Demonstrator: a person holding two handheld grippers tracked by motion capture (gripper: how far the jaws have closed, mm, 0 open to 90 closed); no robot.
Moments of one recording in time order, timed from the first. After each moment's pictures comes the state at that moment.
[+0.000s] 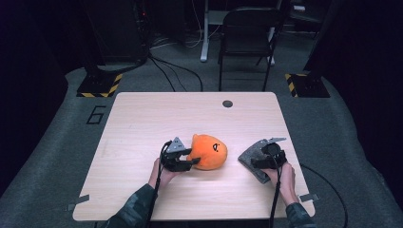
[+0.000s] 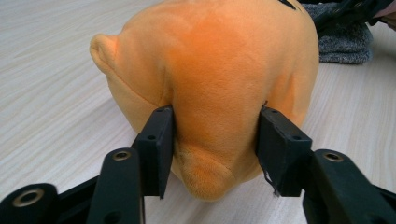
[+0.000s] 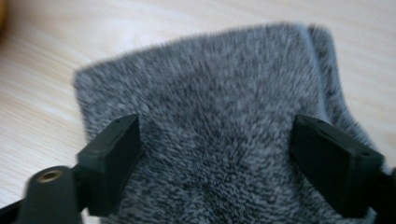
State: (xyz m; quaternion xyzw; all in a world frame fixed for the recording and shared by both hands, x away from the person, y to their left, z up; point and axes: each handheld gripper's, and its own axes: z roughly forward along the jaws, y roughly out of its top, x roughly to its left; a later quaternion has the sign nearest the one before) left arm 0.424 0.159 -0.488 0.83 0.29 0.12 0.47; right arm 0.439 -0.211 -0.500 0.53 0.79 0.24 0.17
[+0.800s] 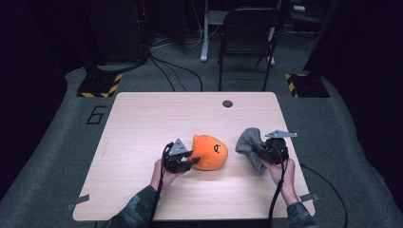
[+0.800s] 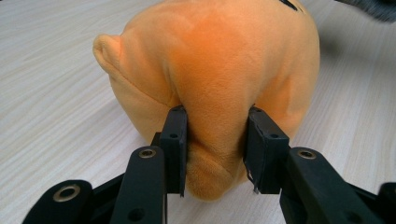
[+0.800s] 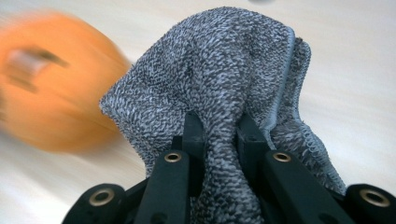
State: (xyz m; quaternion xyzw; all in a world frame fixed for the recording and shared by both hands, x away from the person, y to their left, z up) left arm 0.416 0.153 -0.486 0.83 0.29 0.14 0.46; right arm 0.418 -0.198 -0.432 0.48 0.76 0.39 0.18
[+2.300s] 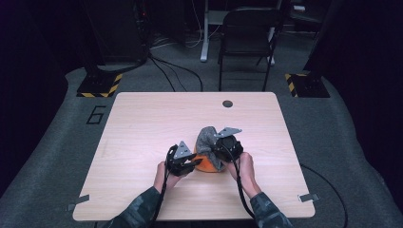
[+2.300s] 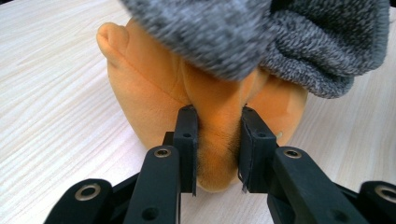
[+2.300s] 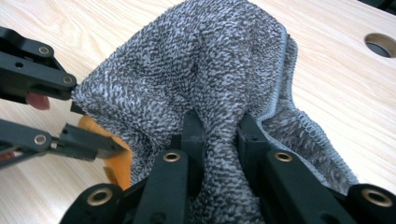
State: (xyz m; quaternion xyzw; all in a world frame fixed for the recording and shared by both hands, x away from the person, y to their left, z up) left arm 0.407 0.140 -0.486 0.83 0.28 0.15 0.45; right arm 0.428 -0.065 -0.433 0.38 0.83 0.36 0.19
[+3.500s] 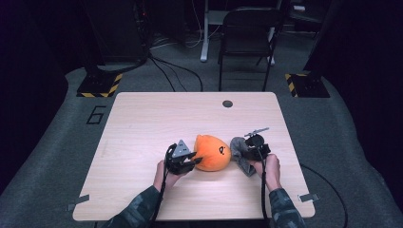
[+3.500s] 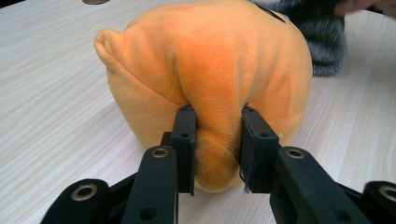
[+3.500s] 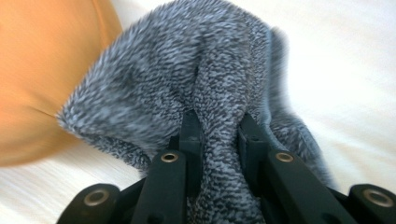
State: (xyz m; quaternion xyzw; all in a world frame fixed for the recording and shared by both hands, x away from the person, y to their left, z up) left arm 0.412 0.144 -0.486 0.83 0.28 0.15 0.46; right arm 0.458 -0.161 -0.469 0.51 0.81 0.26 0.14
